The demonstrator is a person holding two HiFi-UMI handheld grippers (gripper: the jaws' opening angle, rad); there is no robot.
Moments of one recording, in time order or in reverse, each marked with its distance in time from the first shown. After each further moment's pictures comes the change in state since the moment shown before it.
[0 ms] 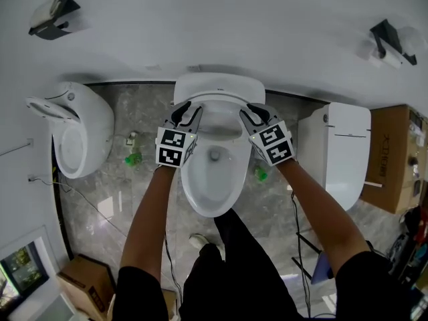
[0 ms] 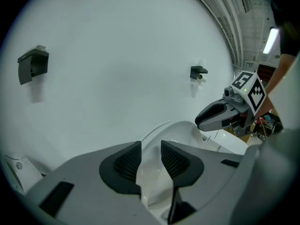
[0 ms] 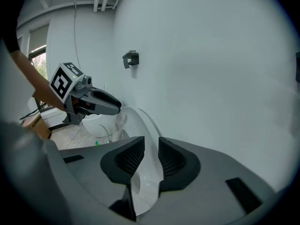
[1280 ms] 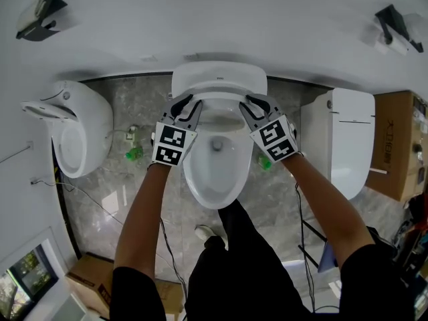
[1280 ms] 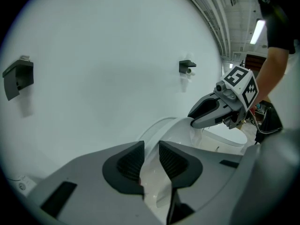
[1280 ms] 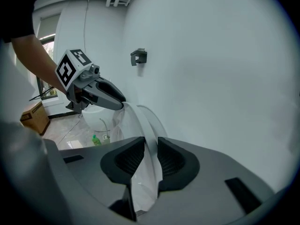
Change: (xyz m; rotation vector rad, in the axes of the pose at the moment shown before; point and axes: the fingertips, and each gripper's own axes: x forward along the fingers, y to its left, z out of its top) left arm -0.001 -0.008 0.001 0.143 0.031 -0.066; right arm 0.005 0.011 -0.001 -0.102 -0.003 -0.006
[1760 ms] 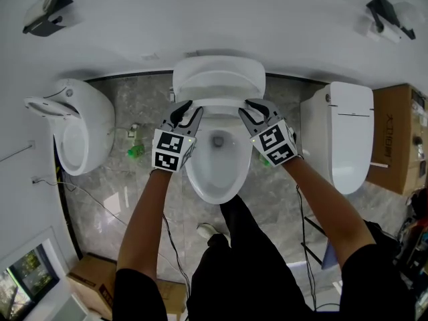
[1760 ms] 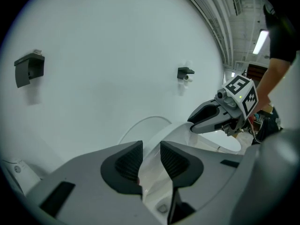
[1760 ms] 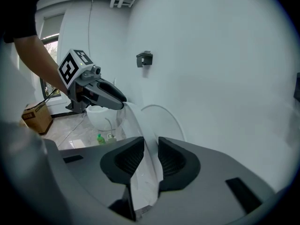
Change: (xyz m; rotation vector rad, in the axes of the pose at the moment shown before) left arm -0.043 -0.031 -0.016 -0.082 -0.030 -0.017; right arm -0.034 0.041 -0.010 -0.012 -0.004 0.012
